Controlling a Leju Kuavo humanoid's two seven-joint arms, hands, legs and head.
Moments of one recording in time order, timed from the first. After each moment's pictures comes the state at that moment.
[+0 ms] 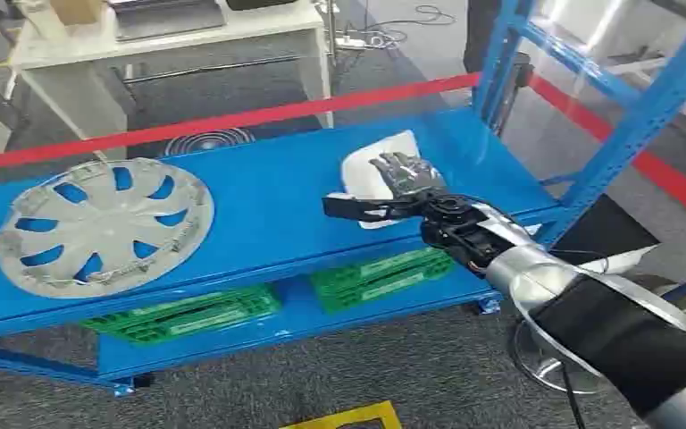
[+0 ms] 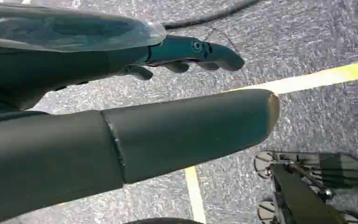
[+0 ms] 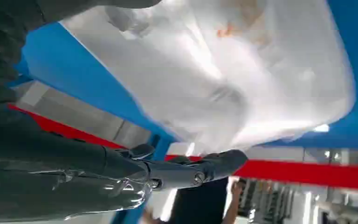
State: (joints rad) left arm -0.13 0.16 -1.12 -0.21 1.14 0.18 -0.04; right arm -0.89 -0.01 0.81 -0.56 0.71 -0.18 0.05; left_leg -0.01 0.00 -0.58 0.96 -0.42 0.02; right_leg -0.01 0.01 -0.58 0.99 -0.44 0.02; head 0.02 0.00
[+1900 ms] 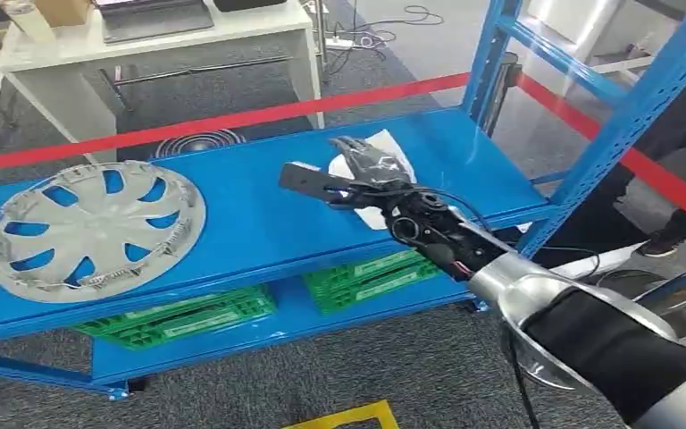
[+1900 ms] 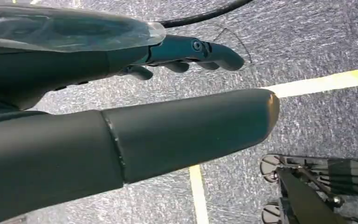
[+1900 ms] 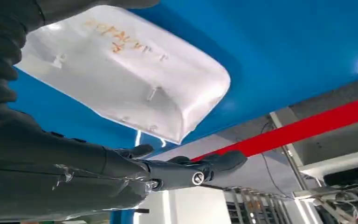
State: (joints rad) left arm -0.12 0.16 -1.12 -0.21 1.16 0.18 -0.02; right arm -0.80 -0.01 0.74 -0.91 0.42 -0.18 0.15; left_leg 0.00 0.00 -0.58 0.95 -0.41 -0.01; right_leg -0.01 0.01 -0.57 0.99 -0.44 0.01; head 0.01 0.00
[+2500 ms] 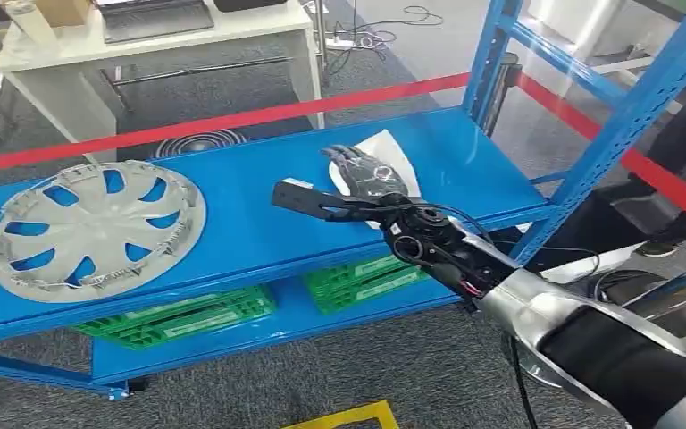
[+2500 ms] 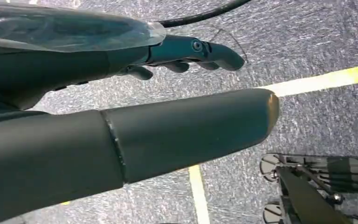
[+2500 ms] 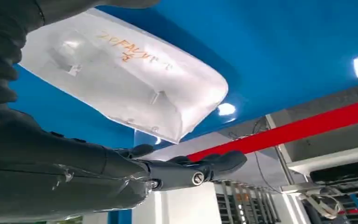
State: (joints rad) left arm -0.12 0.16 -1.12 -0.21 1.14 0.18 -0.03; right arm -0.72 -0.05 0.76 -1.09 0.47 -0.14 0.22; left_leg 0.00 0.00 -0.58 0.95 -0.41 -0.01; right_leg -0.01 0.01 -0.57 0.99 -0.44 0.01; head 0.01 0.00
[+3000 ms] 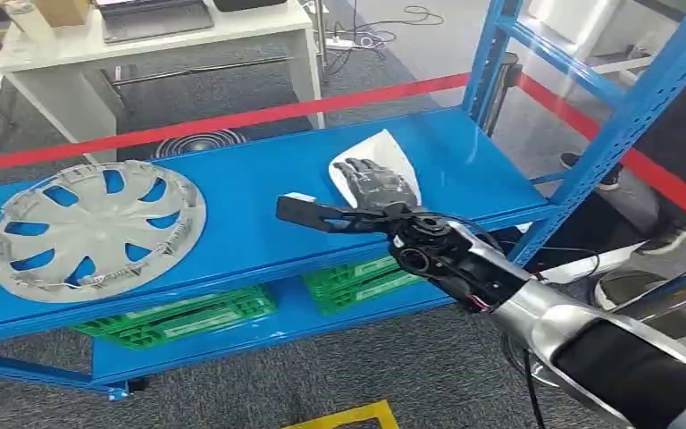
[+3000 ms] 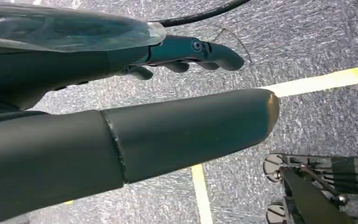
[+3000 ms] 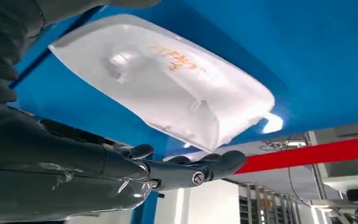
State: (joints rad) left arm -0.12 0.16 -1.12 -0.21 1.14 0.18 -0.02; right arm -0.65 -0.09 0.76 -1.23 0.56 0.00 0.40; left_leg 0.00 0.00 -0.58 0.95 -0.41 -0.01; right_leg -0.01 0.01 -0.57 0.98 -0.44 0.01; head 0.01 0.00
